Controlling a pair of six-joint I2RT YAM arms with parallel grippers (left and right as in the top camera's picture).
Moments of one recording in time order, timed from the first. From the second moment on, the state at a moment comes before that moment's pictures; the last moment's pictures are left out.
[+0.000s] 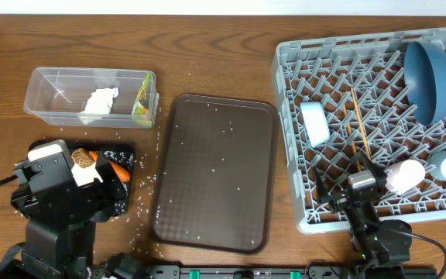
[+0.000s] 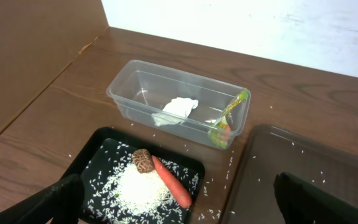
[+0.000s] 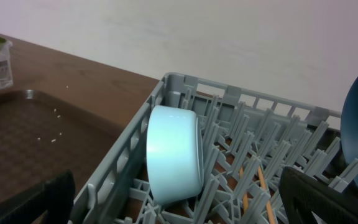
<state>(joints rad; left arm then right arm) -0.47 0.68 1.28 -1.25 -0.66 -0.46 0.09 0.01 0.01 -0.05 -0.19 -0.16</state>
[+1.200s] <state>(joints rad) -0.01 0.29 0.62 -0.49 -0.03 -0.02 0.09 0.01 0.01 -0.05 -0.19 -0.16</state>
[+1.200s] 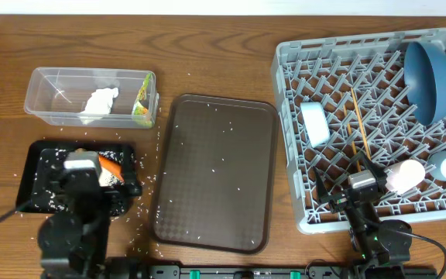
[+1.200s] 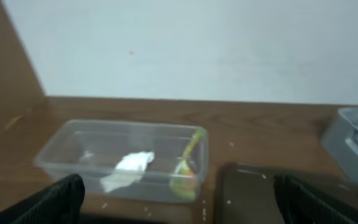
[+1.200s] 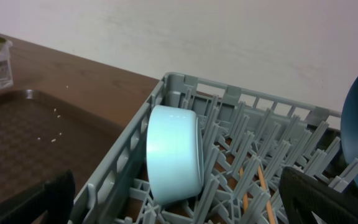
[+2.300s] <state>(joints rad) -0.01 0.01 0.02 -0.11 0.02 -0.07 0.09 0.01 0.01 -0.05 -0.19 -0.16</state>
